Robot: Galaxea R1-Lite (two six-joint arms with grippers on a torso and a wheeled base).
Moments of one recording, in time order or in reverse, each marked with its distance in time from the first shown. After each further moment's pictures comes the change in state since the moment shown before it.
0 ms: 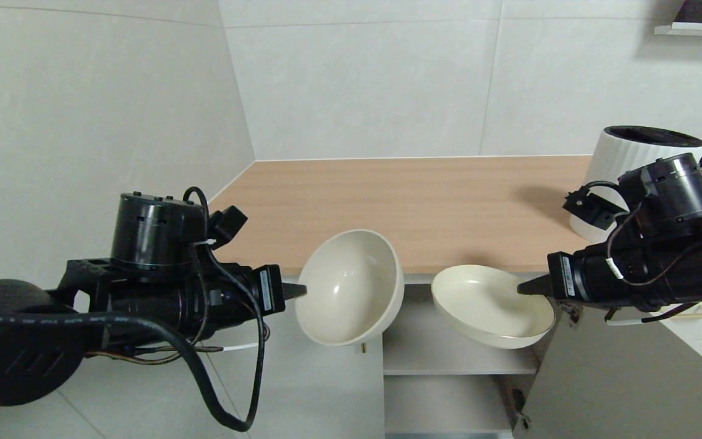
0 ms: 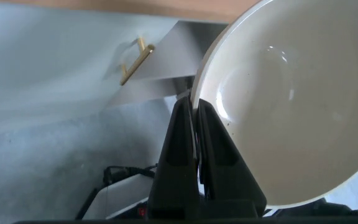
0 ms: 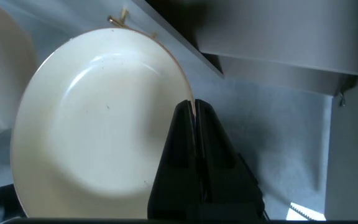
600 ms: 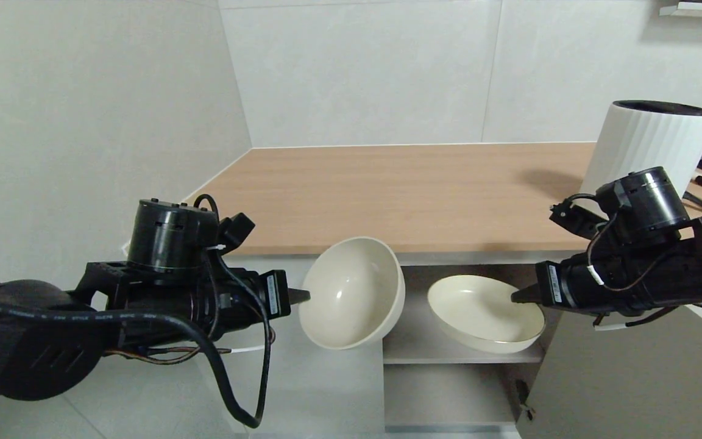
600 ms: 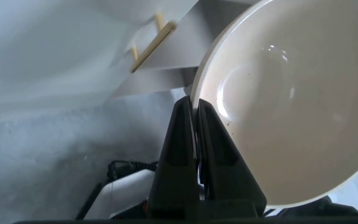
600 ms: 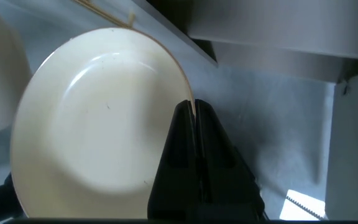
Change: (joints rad) left arm -0.005 0.037 -0.003 -0.001 0.003 0.000; right arm 0.000 0.059 -0.001 -0.004 -0.001 0.000
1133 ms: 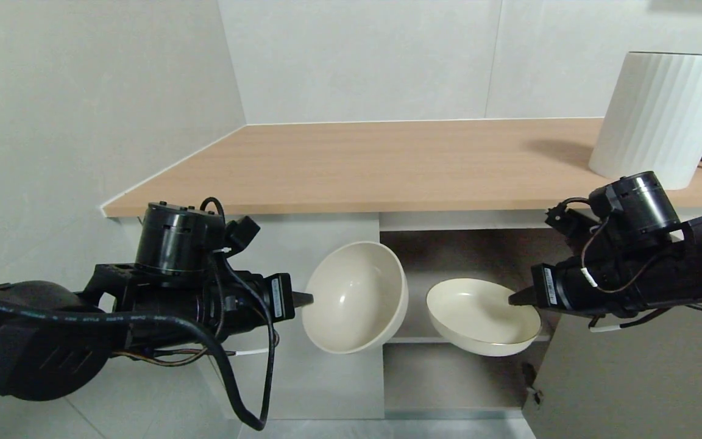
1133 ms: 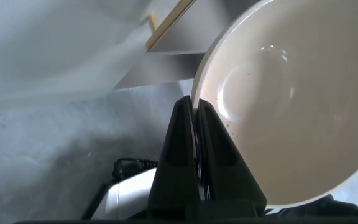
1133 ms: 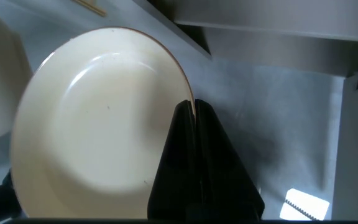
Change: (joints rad) left arm -0.008 0.011 0.000 0.001 0.002 0.000; right arm 0.000 0.021 0.000 -0.008 0.000 0.000
